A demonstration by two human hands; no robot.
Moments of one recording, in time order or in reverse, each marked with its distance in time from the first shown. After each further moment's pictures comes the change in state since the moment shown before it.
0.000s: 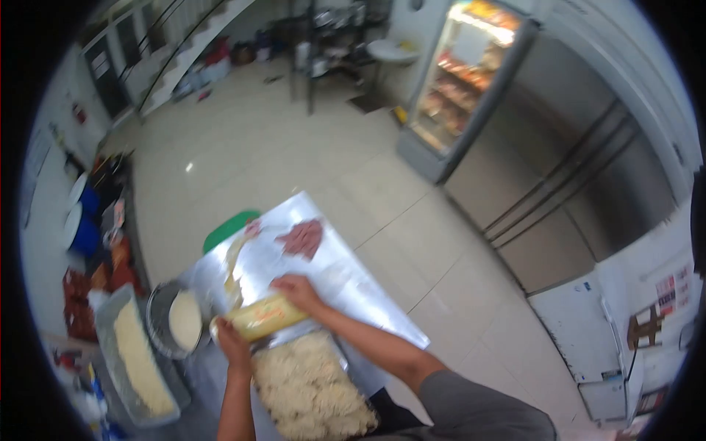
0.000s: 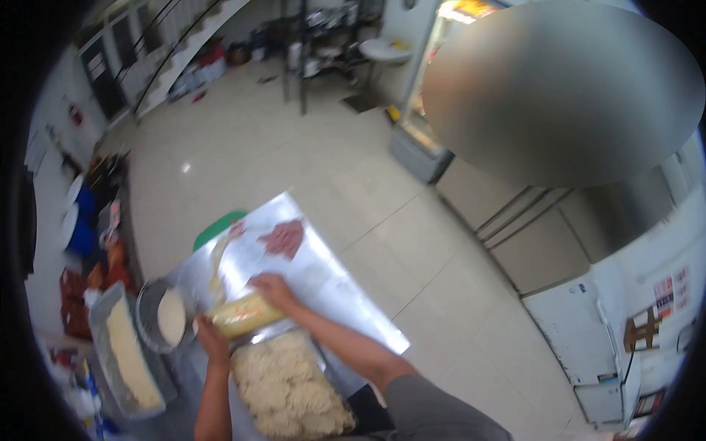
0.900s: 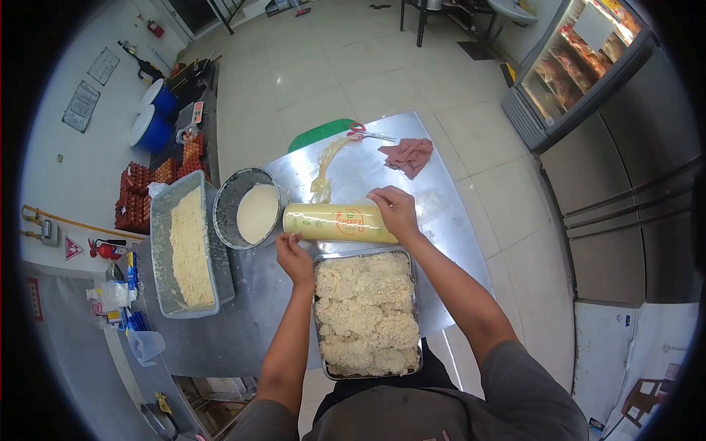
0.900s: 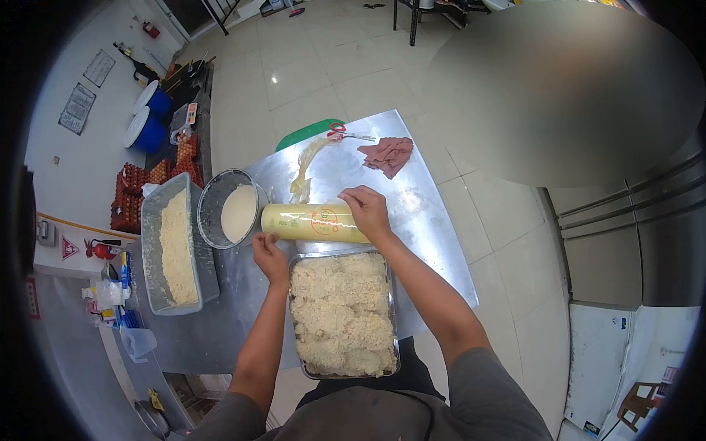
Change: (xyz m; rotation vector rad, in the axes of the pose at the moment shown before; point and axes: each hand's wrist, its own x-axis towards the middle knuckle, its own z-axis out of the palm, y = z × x) left_hand -0.031 -0.037 -0.022 -0.101 0.333 -0.219; right_hand -0.015 -0.050 0.010 -0.179 0.129 -0.179
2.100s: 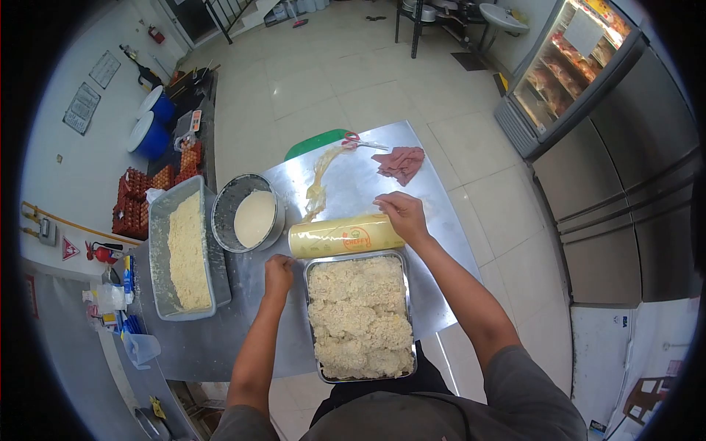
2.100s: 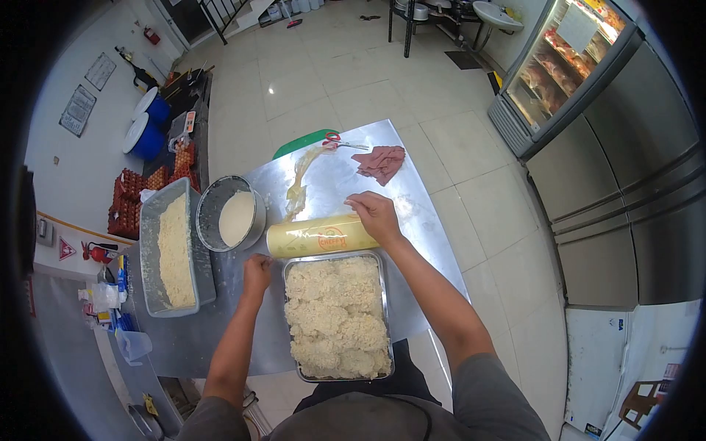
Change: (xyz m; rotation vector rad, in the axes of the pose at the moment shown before) left_hand 0.023 -0.045 -0.074 0.475 -0.550 0.226; right_hand 0.000 -0.008 -0.043 -0.031 -0.125 -0.056
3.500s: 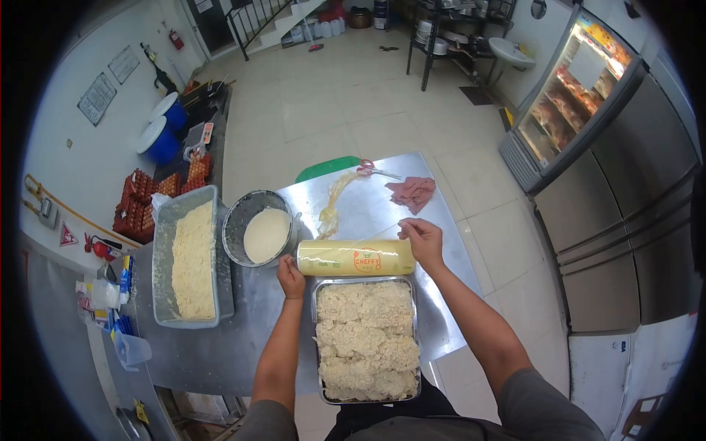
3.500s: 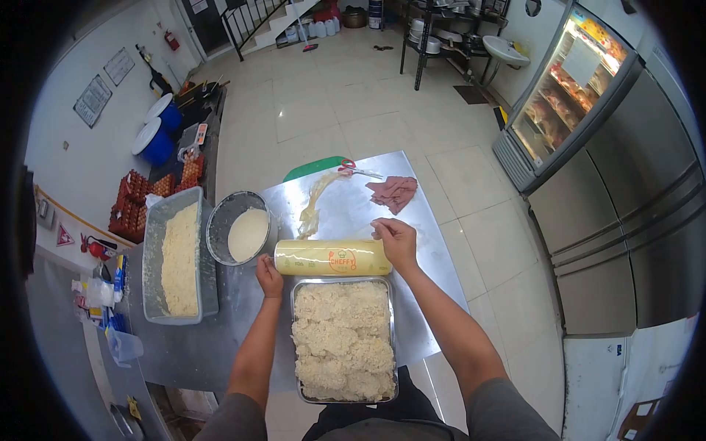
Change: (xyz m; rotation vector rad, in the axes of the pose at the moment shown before) left_hand 0.030 -0.024 0.058 -0.455 0.569 -0.033; right_hand -0.008 0.016 0.006 0.305 0.143 0.288
